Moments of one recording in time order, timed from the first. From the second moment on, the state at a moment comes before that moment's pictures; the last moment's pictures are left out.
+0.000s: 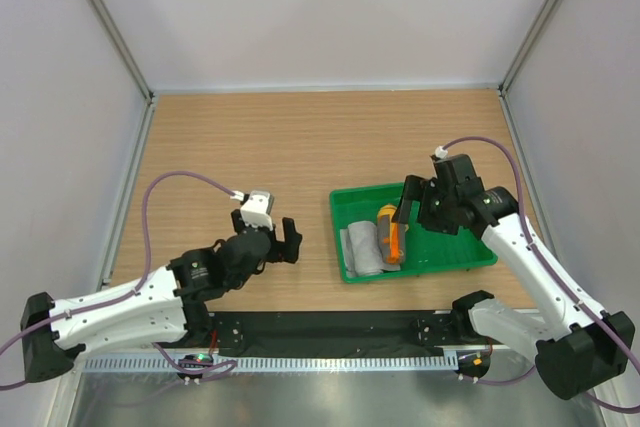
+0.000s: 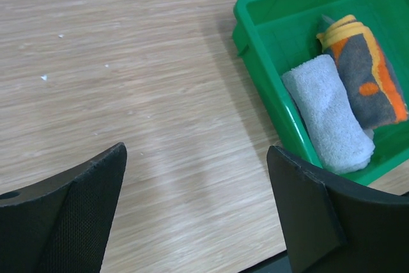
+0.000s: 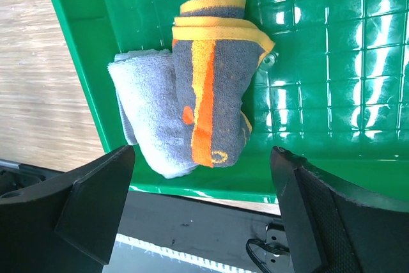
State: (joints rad) left arm -1.12 0.78 0.56 -0.33 -0.60 -0.62; right arm 0.35 1.01 0.91 -0.87 -0.10 0.54
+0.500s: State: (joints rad) left arm -1.12 0.64 0.57 -0.38 -0.80 -0.52; right arm 0.37 1.03 0.94 -0.96 -0.04 0.54
